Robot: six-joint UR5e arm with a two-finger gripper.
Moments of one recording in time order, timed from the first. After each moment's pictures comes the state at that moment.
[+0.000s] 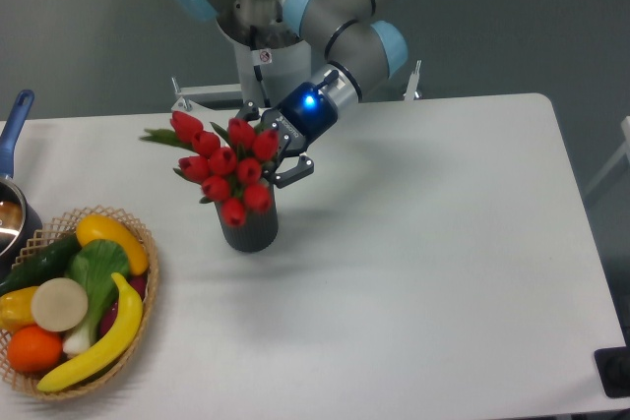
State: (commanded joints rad) arm 2.80 -1.62 -2.40 -0.76 0.12 1.52
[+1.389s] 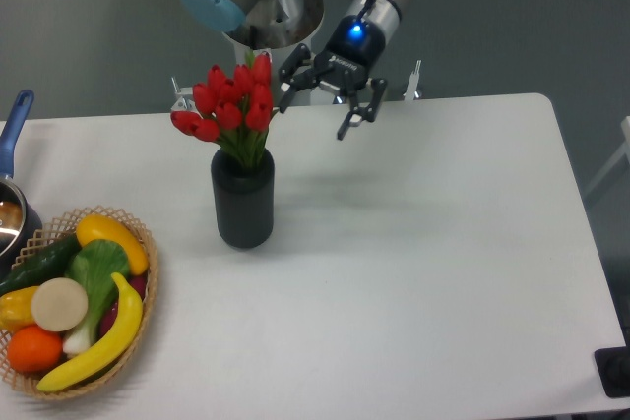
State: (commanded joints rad) arm 3.12 -1.39 -2.48 -0.76 0.20 1.51
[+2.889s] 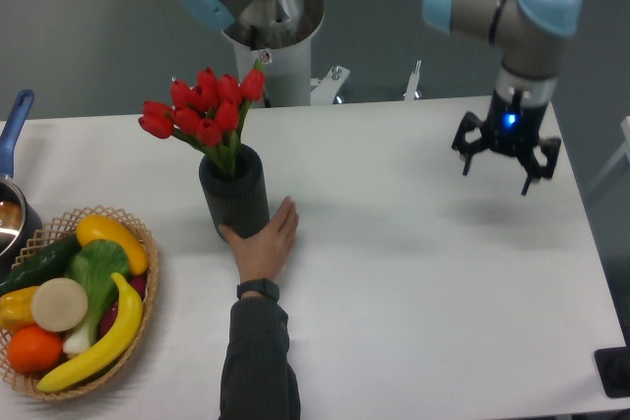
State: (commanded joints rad) arm 2.82 -1.98 -1.61 -1.04 1.55 1.43
